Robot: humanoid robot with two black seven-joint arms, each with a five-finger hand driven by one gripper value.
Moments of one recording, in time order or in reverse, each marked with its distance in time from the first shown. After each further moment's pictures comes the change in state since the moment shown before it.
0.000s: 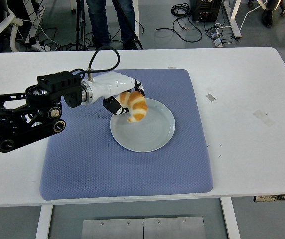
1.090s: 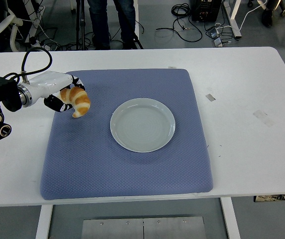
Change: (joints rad) left arm 0.119 0.239 0.010 0.035 -0.002 0.109 -0.063; right arm 0.000 0.000 0.000 0.000 0.000 0.000 0.000
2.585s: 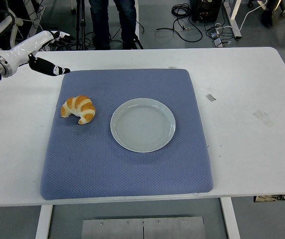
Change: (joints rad) left arm 0.013 0.037 -0.228 0.102 -0.494 -0.003 -0.174; right arm 0.000 0.000 0.000 0.000 0.000 0.000 0.000
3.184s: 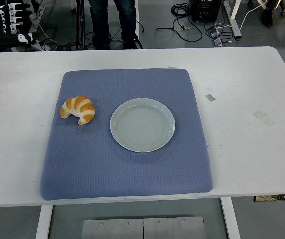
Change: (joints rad) left arm 0.054 -0.005 -0.038 0.207 -0.550 -0.007 -0.221; right arm 0.000 0.000 0.000 0.000 0.000 0.000 0.000
